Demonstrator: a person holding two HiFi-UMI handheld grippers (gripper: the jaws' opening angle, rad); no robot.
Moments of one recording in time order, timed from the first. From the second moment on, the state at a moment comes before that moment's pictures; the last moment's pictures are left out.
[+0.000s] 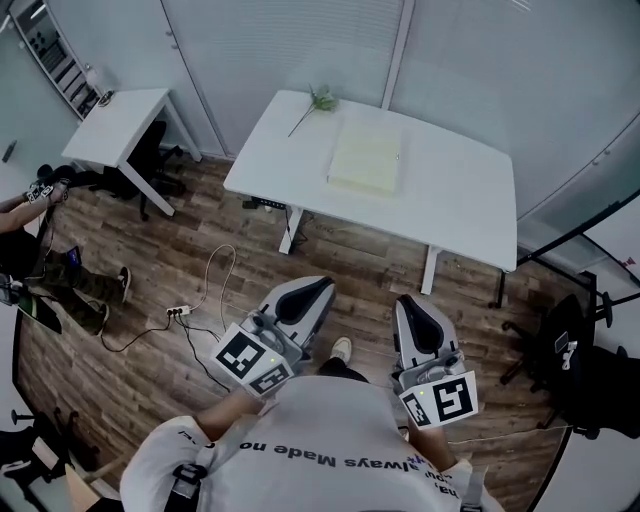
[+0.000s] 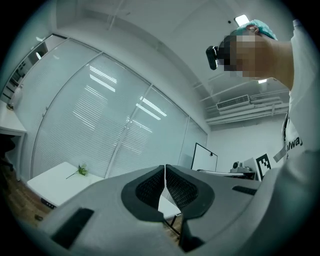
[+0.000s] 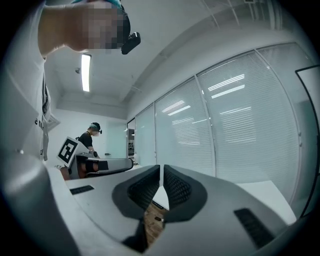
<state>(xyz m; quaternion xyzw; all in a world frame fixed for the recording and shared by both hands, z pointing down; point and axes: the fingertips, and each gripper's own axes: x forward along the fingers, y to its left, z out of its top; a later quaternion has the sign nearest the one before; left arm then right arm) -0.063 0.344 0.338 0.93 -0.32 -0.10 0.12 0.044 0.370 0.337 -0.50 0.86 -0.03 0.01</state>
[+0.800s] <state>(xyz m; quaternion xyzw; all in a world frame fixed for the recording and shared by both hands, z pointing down) -0.006 0.202 0.362 0.93 -0.34 -0.08 0.13 0.105 0.226 0.357 -0.49 0.87 -0.05 0.01</state>
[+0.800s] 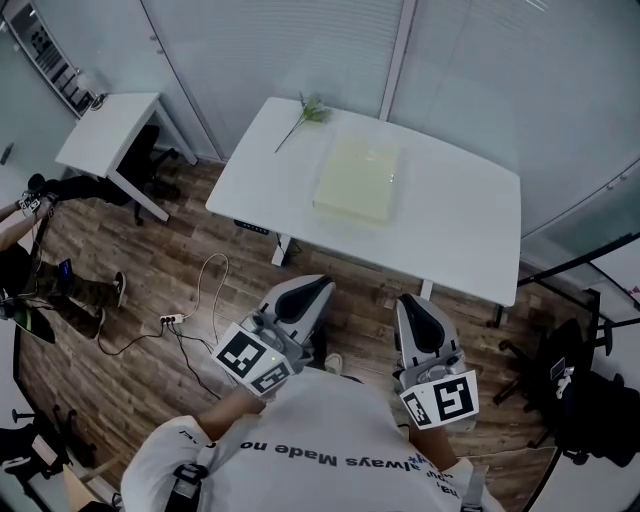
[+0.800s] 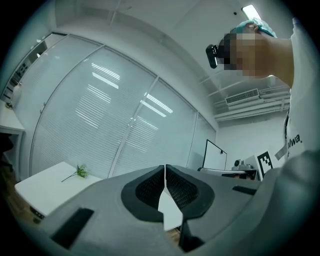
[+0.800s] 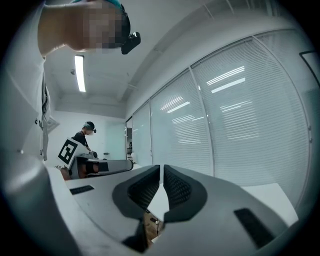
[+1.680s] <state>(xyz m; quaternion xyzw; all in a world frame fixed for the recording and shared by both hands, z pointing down) -0.041 -0.038 0.365 0.93 -0.33 -0.08 0.14 0.067 -0.012 0.363 -0.51 0.86 -0.06 -0.01</state>
